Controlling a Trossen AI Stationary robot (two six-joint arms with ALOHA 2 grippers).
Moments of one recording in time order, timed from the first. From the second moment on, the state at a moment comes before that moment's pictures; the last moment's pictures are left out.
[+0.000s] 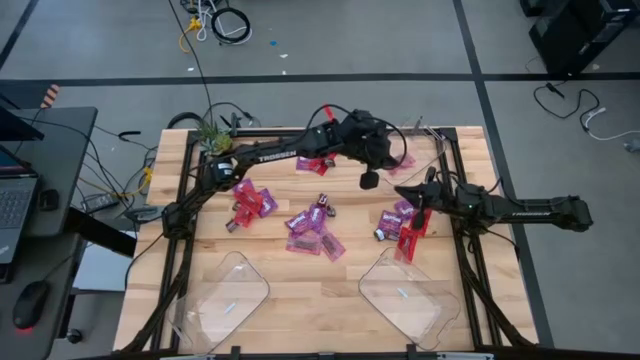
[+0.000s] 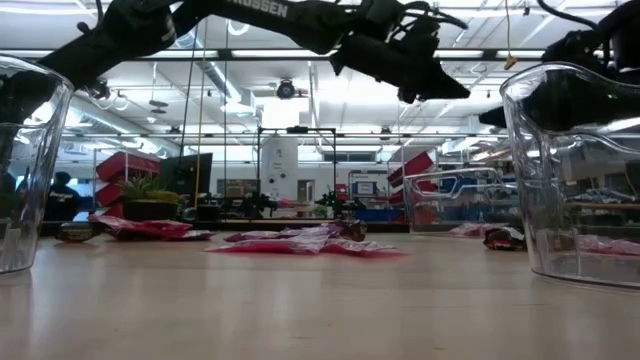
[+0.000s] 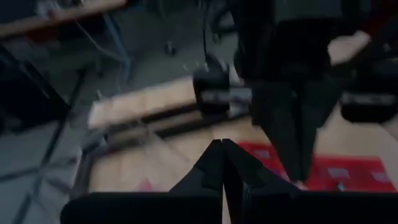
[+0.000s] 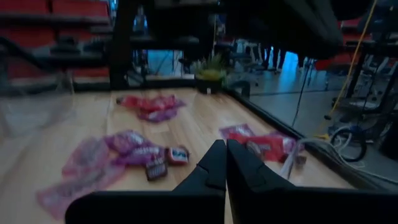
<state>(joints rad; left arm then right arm) 0.28 2.34 2.25 -0.29 0.34 0.37 -0.10 0.24 0.01 0.18 0.26 -0.01</state>
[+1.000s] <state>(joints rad) 0.28 1.75 1.15 0.57 0.30 0.20 -0.05 0.52 0.42 -0.48 0.12 0.36</state>
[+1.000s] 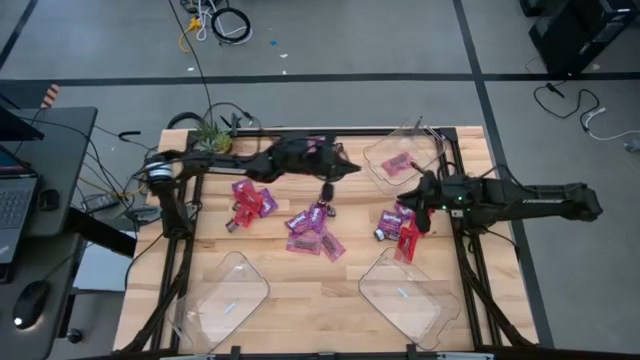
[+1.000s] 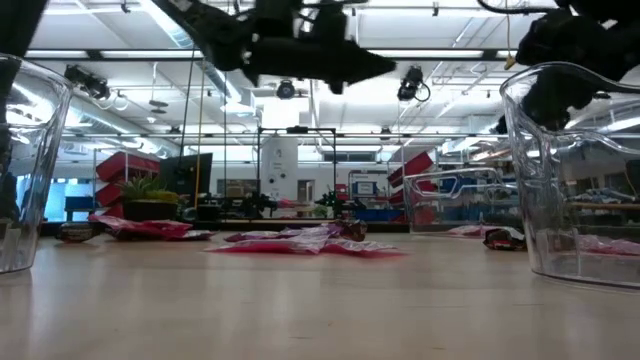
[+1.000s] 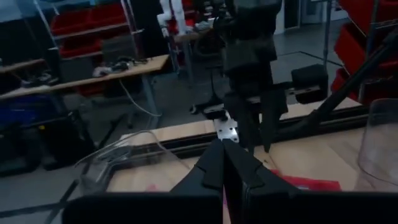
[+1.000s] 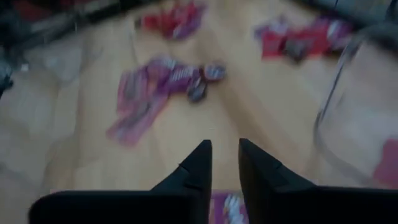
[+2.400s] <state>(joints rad) 0.27 1.29 0.58 0.53 0.15 0.21 0.17 1.29 0.59 -0.76 0.03 0.90</state>
